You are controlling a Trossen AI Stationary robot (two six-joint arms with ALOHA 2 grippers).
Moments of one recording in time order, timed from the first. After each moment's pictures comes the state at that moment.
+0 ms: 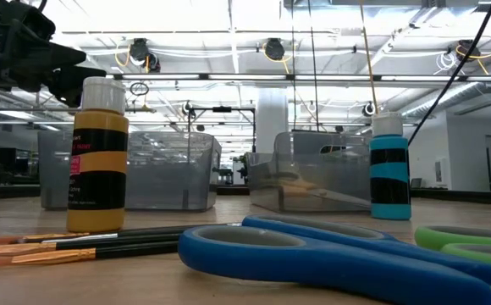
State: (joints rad) left arm -0.07 0.05 0.02 0.06 0.02 -0.06; right arm 0.99 1.76 0.73 -0.02 0.36 0.64
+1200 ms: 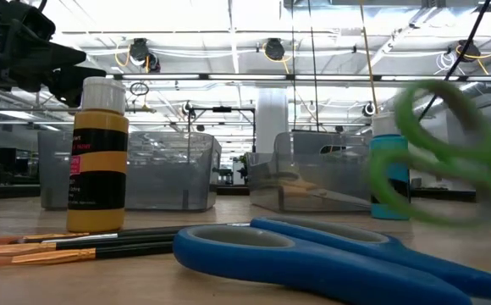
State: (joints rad) left arm -0.07 0.05 0.02 0.06 0.02 -0.06; right arm 0.97 1.56 0.73 -0.21 0.60 0.66
